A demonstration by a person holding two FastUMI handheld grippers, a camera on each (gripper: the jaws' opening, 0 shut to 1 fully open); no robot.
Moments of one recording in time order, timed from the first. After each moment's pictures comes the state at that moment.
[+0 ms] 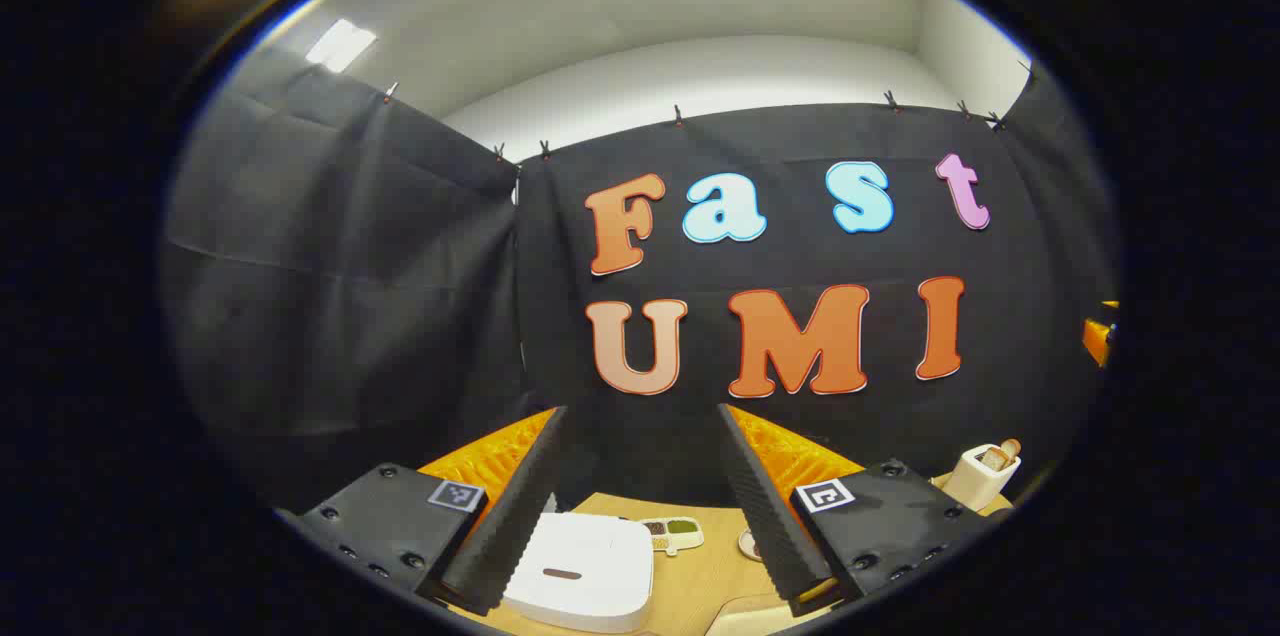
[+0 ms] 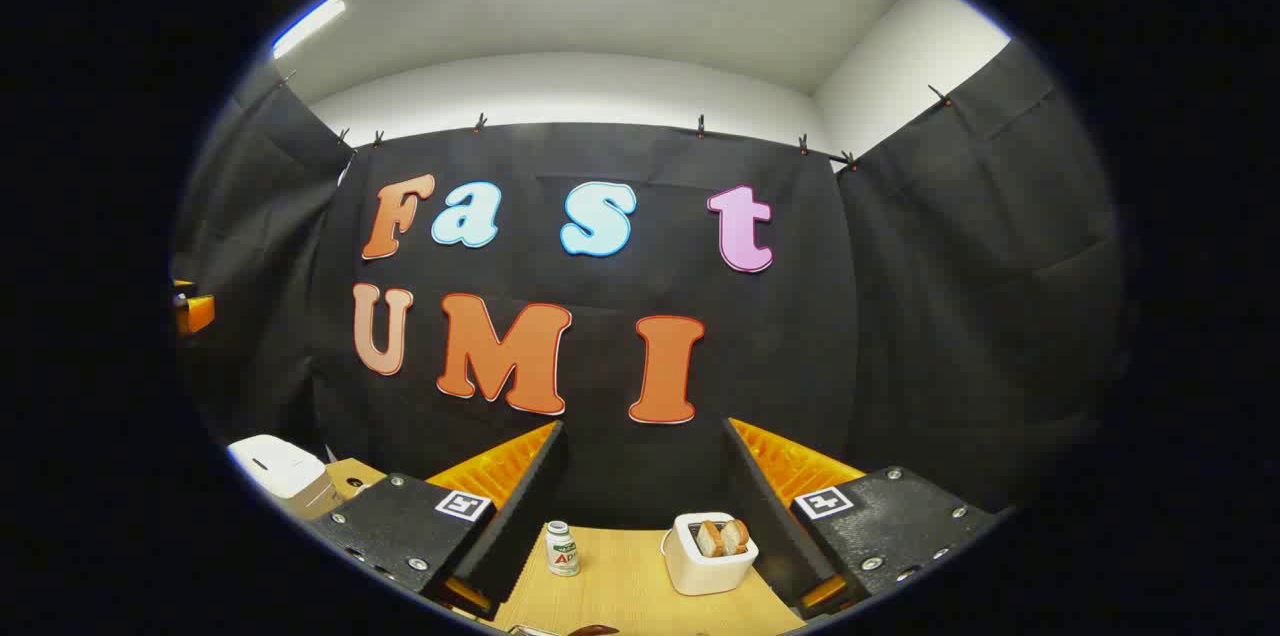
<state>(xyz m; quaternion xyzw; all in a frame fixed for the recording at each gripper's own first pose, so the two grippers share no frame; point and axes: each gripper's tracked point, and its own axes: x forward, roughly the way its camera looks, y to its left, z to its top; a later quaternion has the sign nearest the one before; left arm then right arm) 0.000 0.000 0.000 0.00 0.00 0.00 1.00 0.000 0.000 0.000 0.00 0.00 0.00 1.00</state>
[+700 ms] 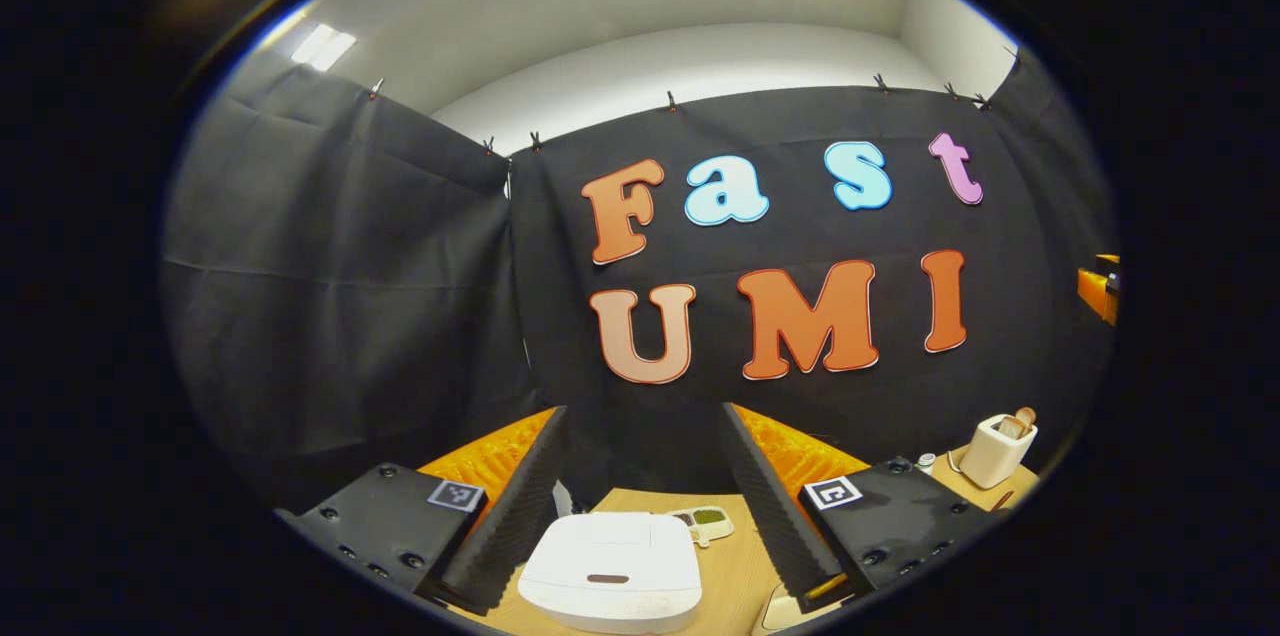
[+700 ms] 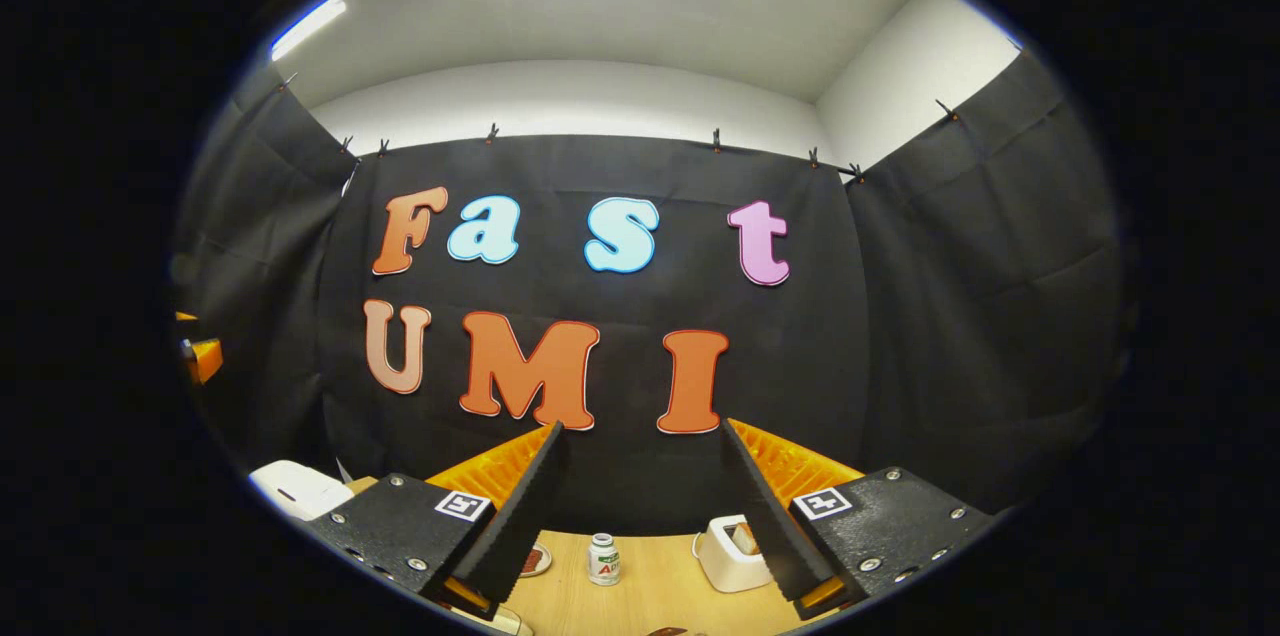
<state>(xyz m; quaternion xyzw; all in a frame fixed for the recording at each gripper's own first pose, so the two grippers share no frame) 0.006 0.058 -0.023 0.02 0.02 -0.01 1.00 -0.013 0.069 0.031 0.02 0.00 0.00 1.00</state>
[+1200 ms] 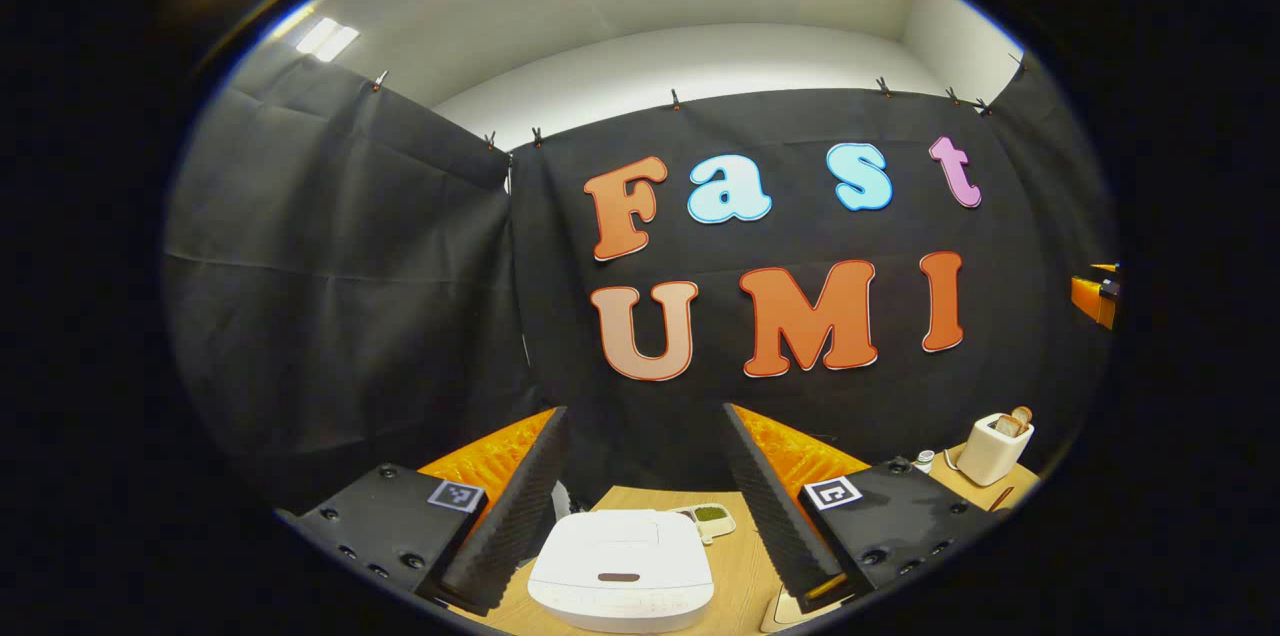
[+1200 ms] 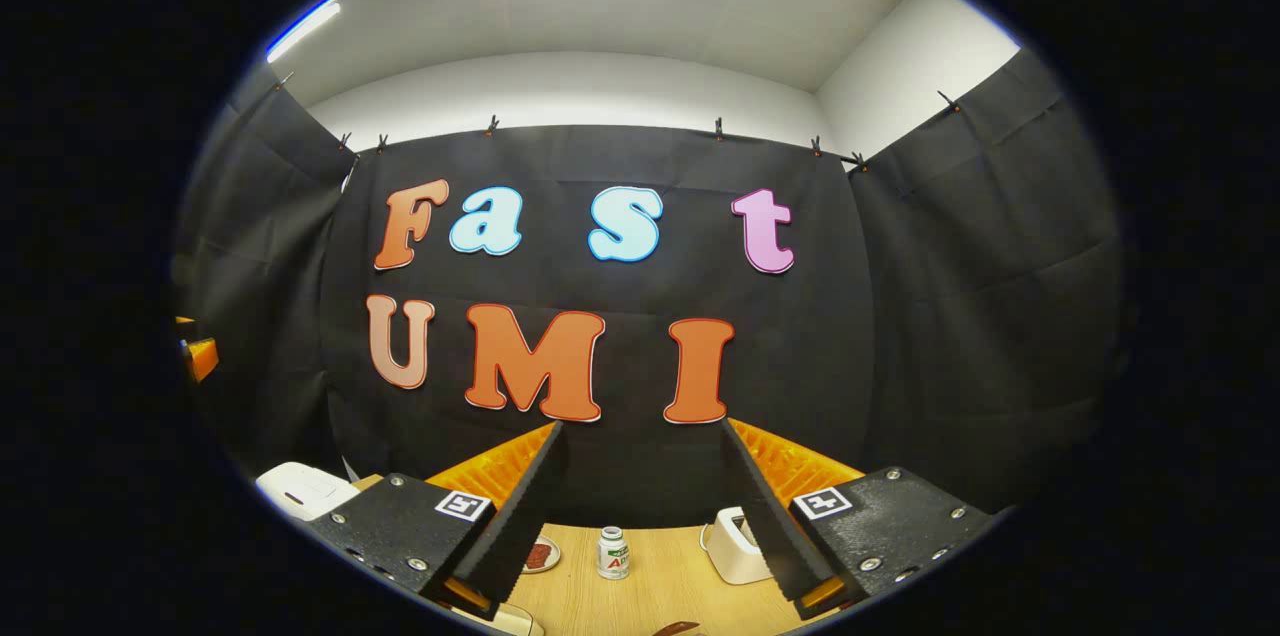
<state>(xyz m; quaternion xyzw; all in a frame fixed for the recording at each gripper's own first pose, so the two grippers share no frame) 0.008 0.087 -0.026 0.00 0.02 -0.01 1.00 -0.014 0.078 0.026 0.01 0.01 0.00 1.00</state>
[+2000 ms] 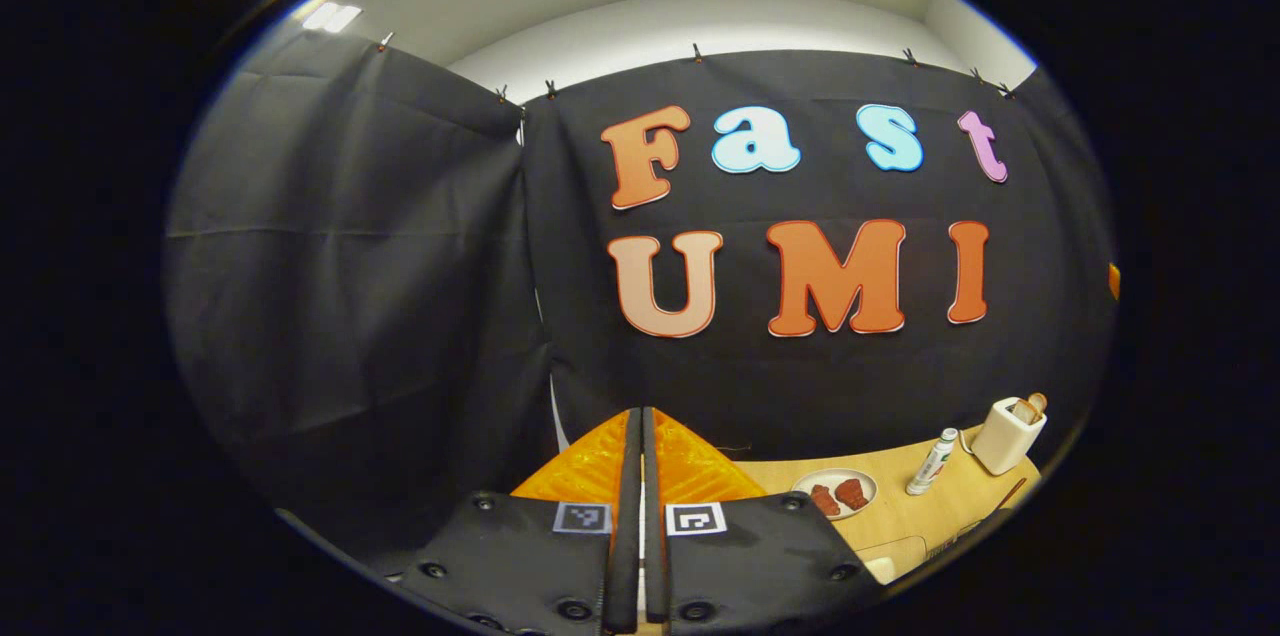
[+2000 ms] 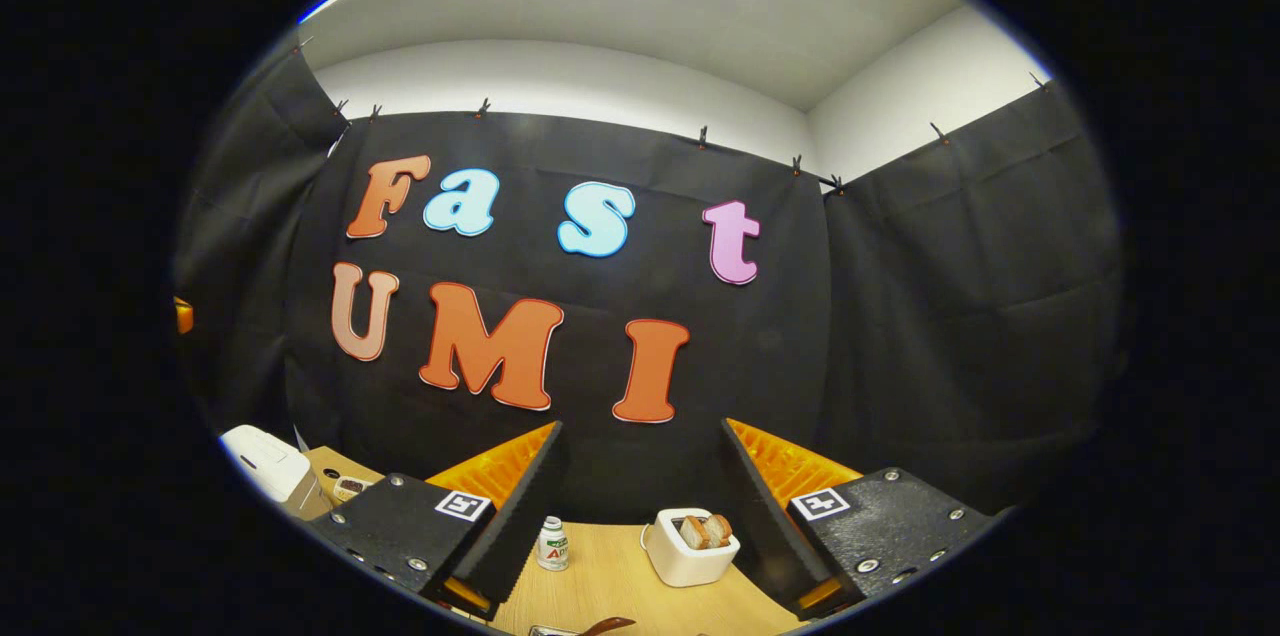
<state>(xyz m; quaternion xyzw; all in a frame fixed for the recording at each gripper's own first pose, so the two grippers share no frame) 0.042 0.104 -0.087 0.01 0.10 0.01 0.99 -0.027 0.035 0.020 -0.04 0.02 -0.05 1.00</state>
